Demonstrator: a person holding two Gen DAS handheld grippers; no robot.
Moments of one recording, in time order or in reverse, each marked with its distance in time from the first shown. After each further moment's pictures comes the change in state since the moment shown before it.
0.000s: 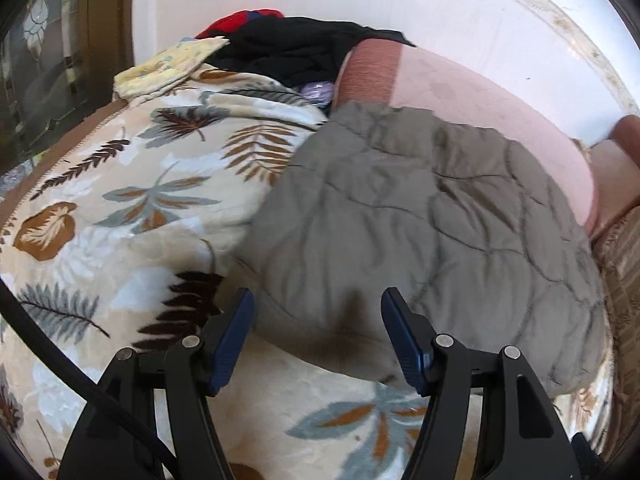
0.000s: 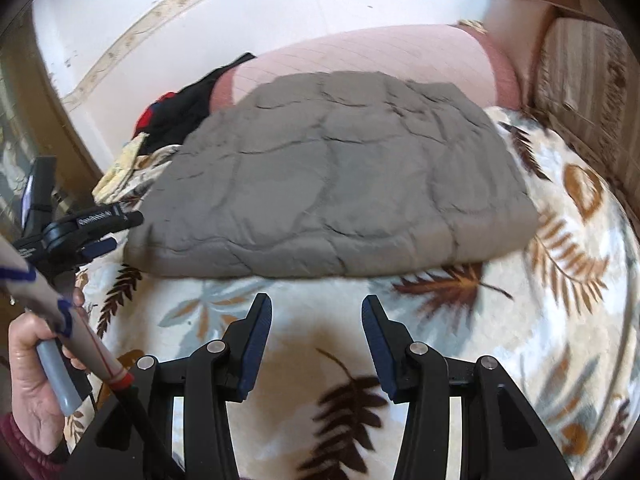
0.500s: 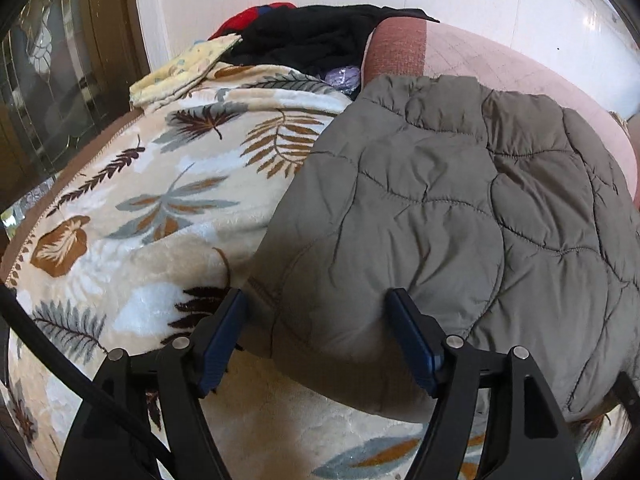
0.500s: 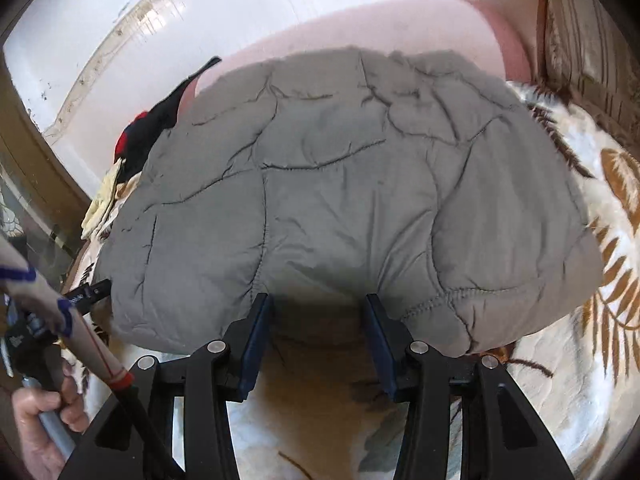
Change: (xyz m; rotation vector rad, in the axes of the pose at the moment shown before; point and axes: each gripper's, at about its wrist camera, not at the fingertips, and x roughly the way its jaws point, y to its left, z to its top) left arm 0.040 -0.008 0.000 0.053 -0.002 0.151; right arm 0.076 -0.051 0.044 0.106 0.035 0.053
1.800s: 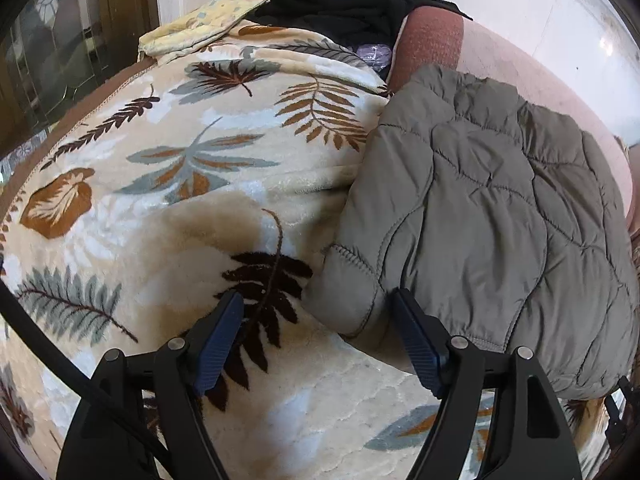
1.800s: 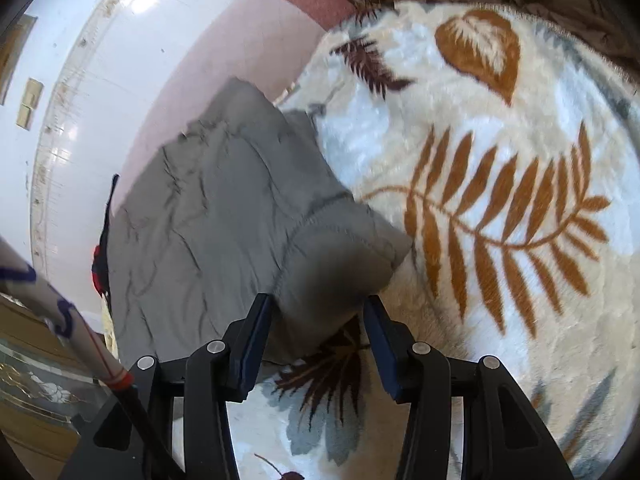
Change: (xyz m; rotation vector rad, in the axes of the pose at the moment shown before) left arm 0.007 0.057 -0.003 -0.091 0.127 -0.080; right arm -0.049 -0.146 -0.007 0.593 0.009 0.006
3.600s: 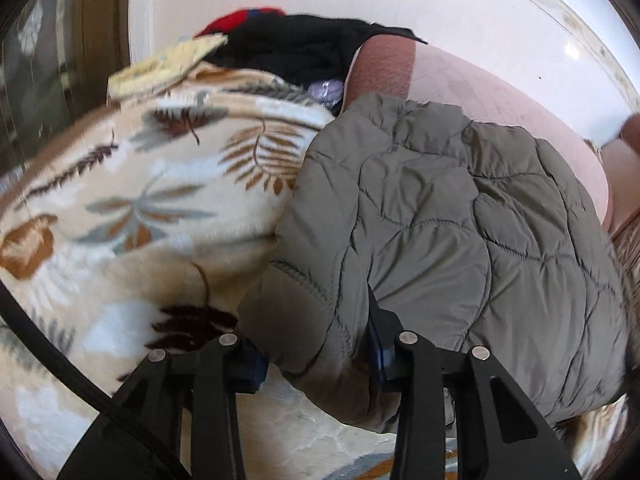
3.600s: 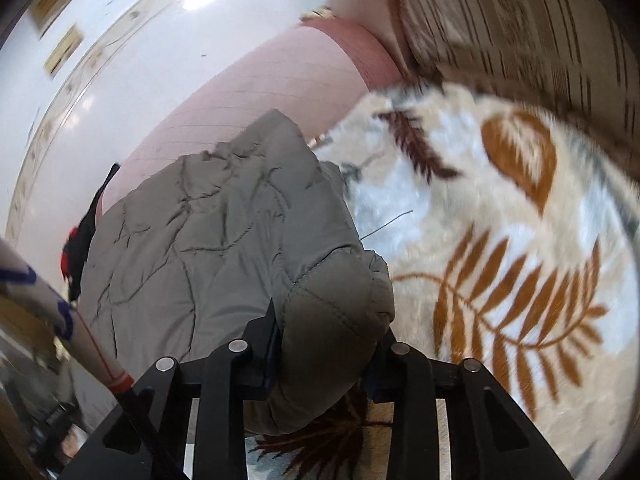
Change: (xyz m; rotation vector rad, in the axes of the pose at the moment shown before) left arm 0.001 -0.044 0.008 0.070 -0.164 -0.072; right arm -0.005 0.046 0.013 -0.277 -0.230 -0.116
